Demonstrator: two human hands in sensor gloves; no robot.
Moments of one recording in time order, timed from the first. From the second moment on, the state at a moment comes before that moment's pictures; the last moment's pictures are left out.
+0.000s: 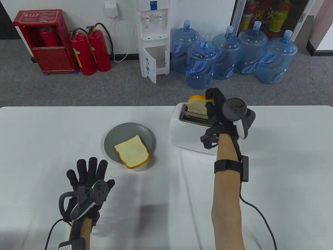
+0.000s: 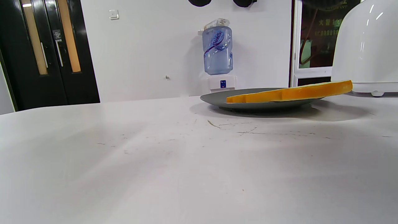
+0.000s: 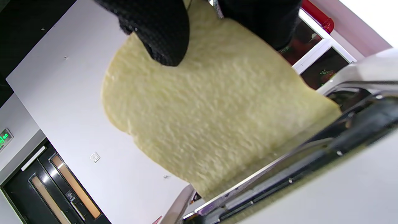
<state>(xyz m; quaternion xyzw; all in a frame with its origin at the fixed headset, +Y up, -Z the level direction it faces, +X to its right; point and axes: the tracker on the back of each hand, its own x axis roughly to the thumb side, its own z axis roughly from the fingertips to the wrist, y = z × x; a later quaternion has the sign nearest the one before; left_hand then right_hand) -0.268 -0.715 -0.270 0.02 0.03 -0.04 1.00 0.177 -0.602 -0.473 -0.01 -0.17 0.91 0.38</state>
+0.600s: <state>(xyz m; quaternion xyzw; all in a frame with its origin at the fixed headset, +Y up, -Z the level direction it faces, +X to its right) -0.265 -0.715 -0.270 0.02 0.02 -0.04 1.00 0.178 -0.612 -0.477 -0.02 -0.14 0.92 0.36</state>
